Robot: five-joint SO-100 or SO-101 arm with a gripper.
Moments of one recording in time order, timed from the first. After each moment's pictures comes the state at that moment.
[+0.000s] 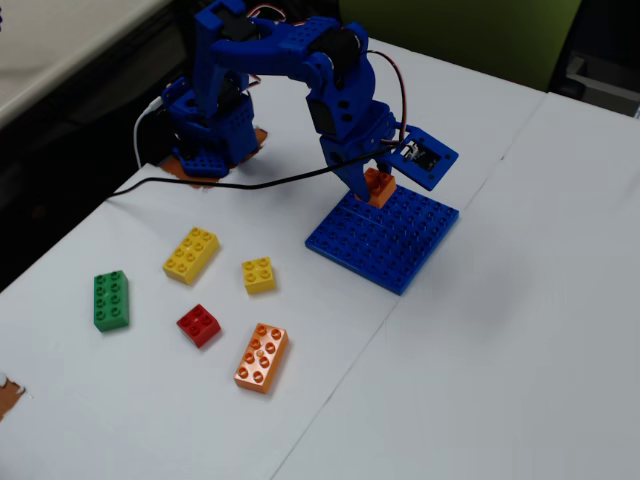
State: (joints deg) arm 1.7 69.4 50.5 91.4 -92.2
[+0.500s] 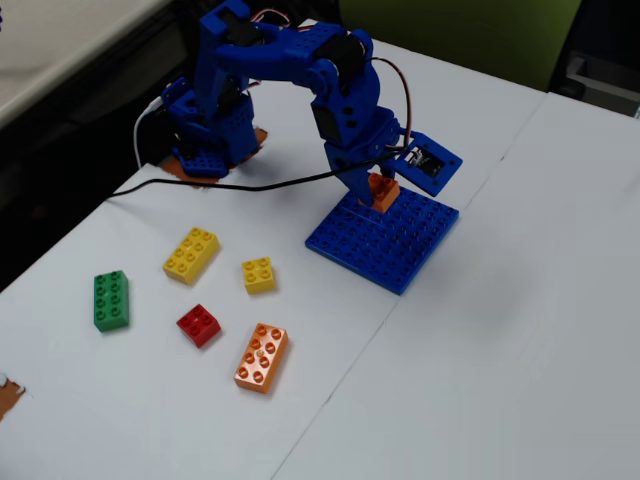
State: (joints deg) arm 1.8 66.6 48.0 91.2 -92.4
